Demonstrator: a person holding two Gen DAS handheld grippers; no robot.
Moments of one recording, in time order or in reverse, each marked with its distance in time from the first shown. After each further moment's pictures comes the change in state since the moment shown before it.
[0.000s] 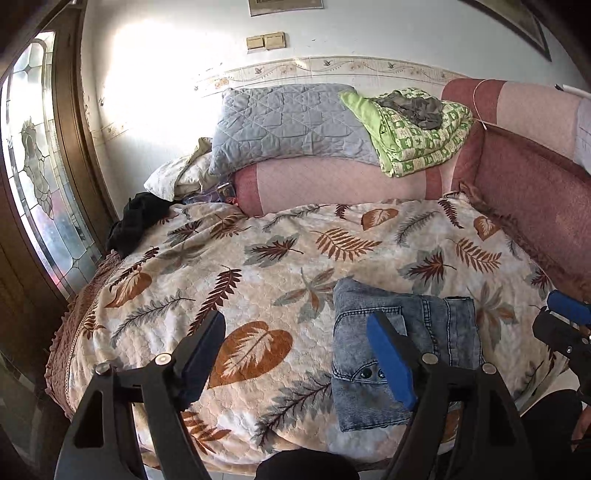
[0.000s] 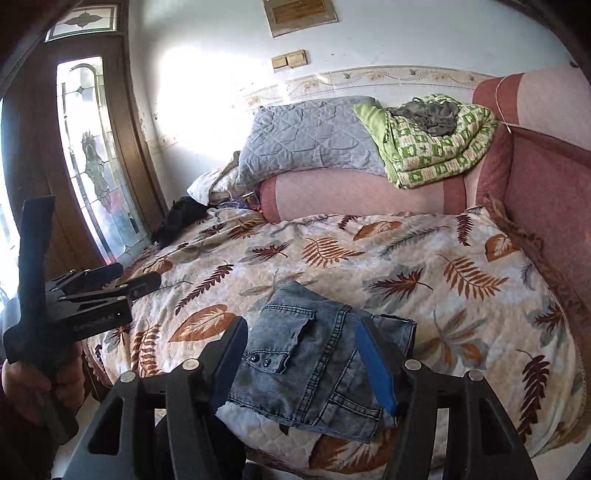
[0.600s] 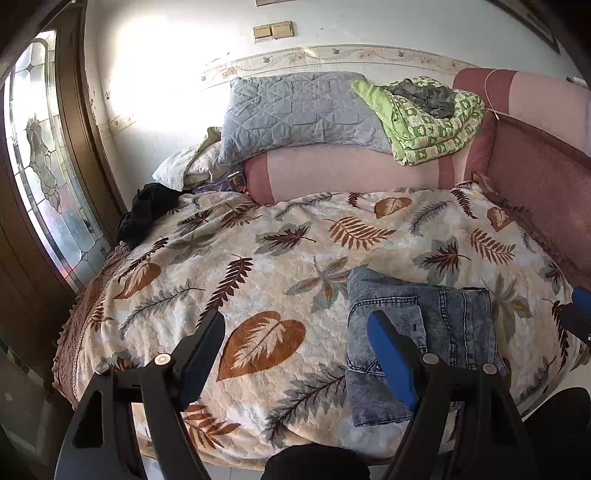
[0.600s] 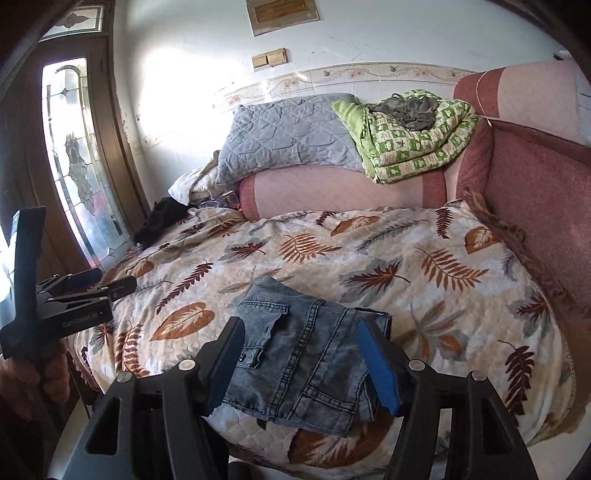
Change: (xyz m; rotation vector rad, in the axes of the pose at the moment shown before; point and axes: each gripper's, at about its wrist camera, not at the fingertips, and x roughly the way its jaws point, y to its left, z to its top) left arm 0.010 0.004 -0.005 -0.002 0.042 0.046; right arm -0.001 -0.025 -0.008 0.029 0.015 -0.071
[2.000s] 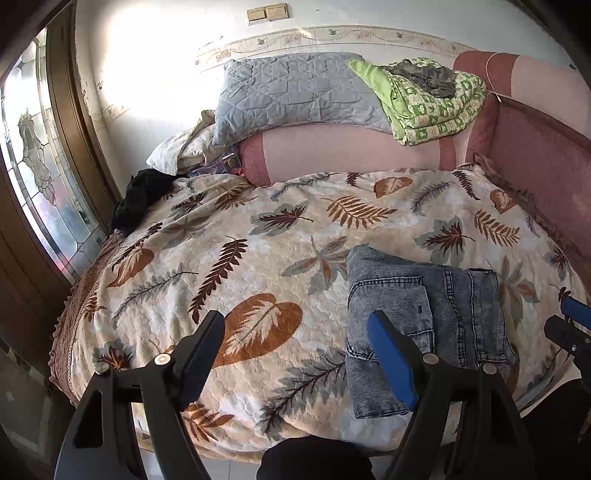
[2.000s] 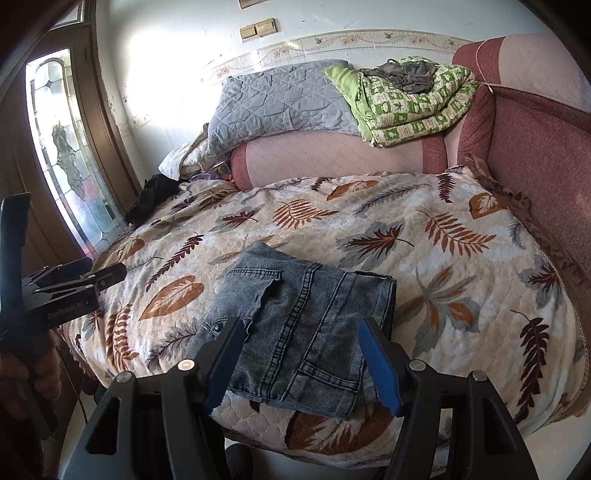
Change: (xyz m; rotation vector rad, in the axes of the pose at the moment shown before) left arm 0.022 -0.005 -0.009 0.015 0.063 -0.002; right arm 0.033 -0.005 -0.020 0.031 0.113 -0.007
